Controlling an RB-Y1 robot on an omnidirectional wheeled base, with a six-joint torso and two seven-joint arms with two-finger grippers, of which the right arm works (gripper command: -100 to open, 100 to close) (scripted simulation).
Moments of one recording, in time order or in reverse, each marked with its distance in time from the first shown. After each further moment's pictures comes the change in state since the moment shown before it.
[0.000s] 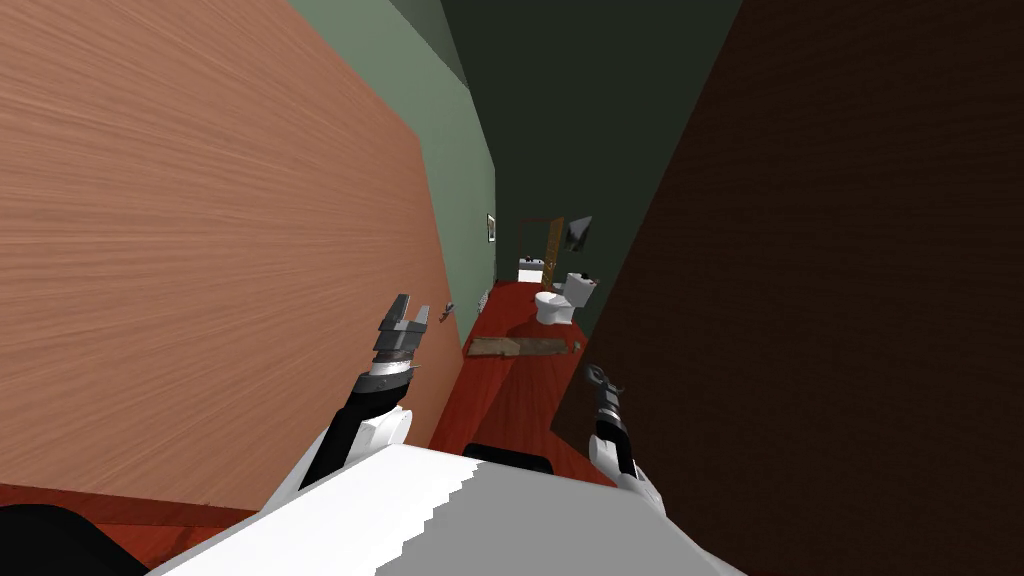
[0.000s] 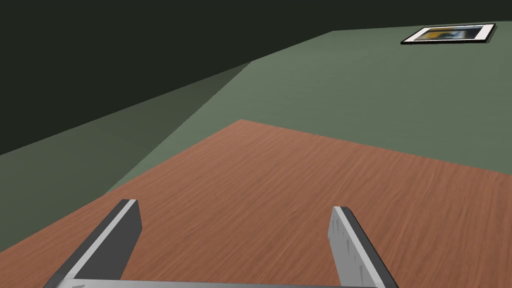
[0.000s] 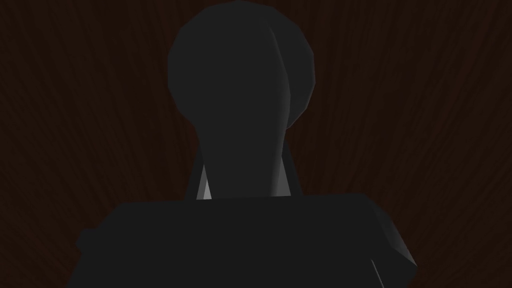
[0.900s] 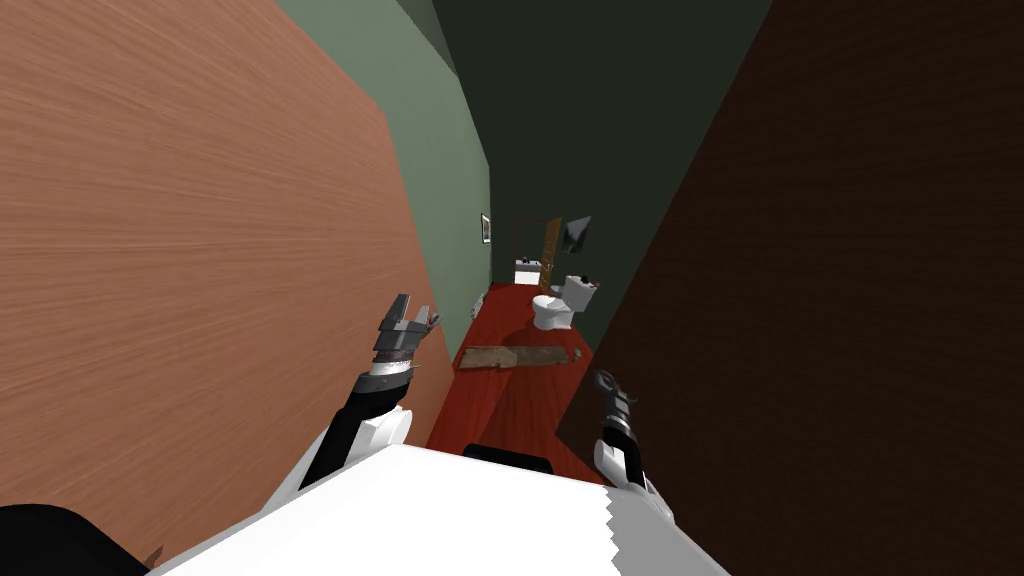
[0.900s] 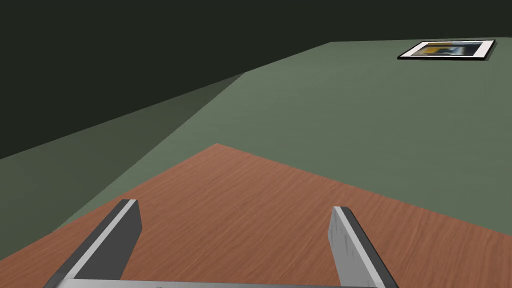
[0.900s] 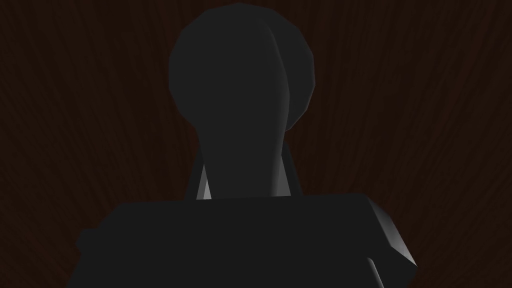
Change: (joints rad) arm 0.034 0.001 -0.060 -0.034 -0.041 0.019 0.034
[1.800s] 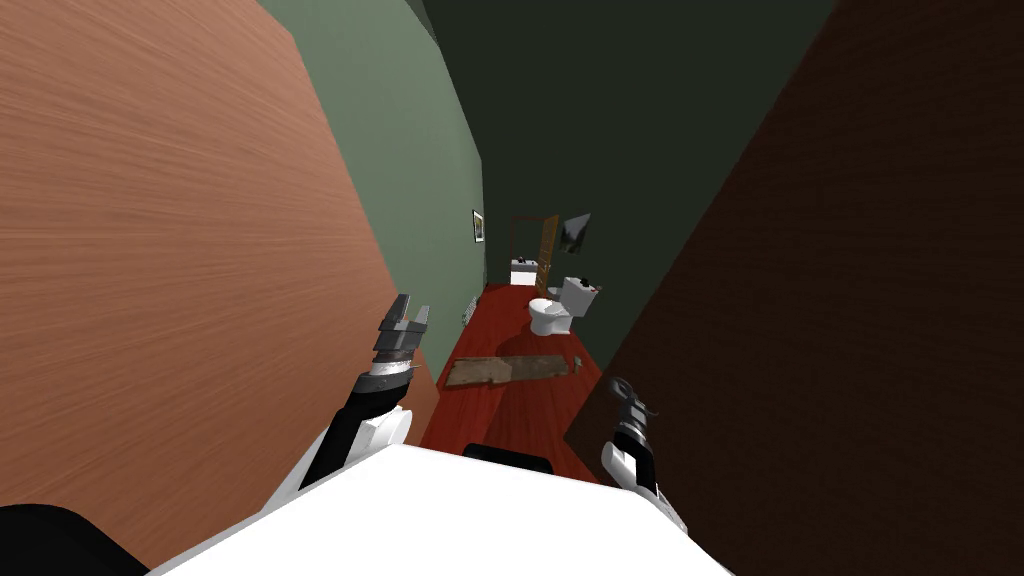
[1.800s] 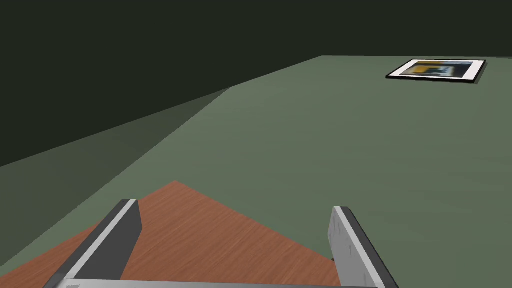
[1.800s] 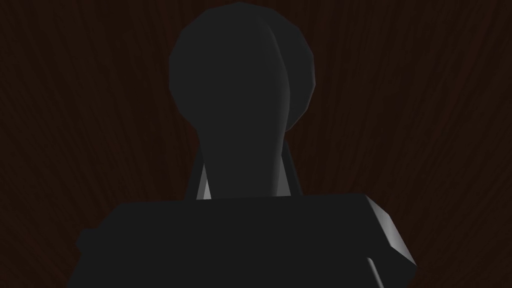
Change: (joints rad) arm -0.018 -0.024 -0.097 0.054 -0.068 -0.026 0.044
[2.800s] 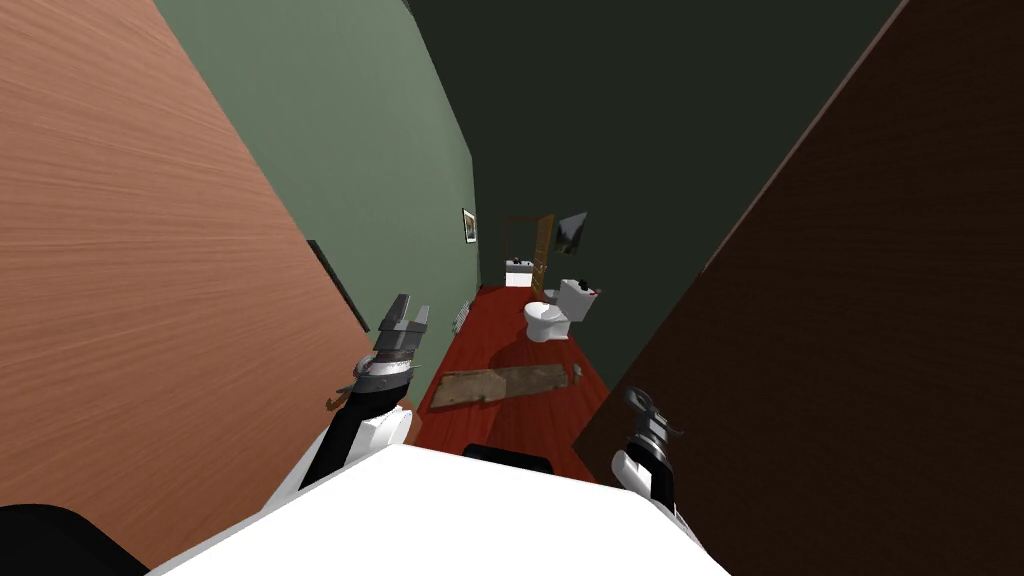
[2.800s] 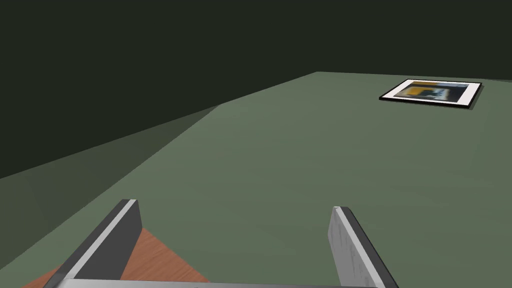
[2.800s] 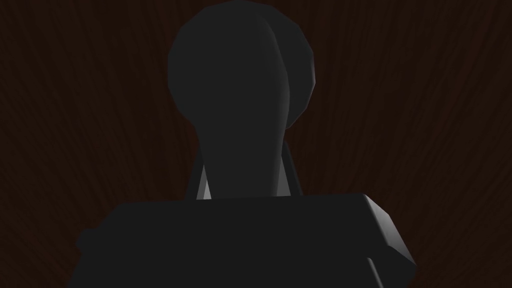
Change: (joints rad) arm 0.035 -0.013 -0.077 -0.026 -0.053 0.004 0.031
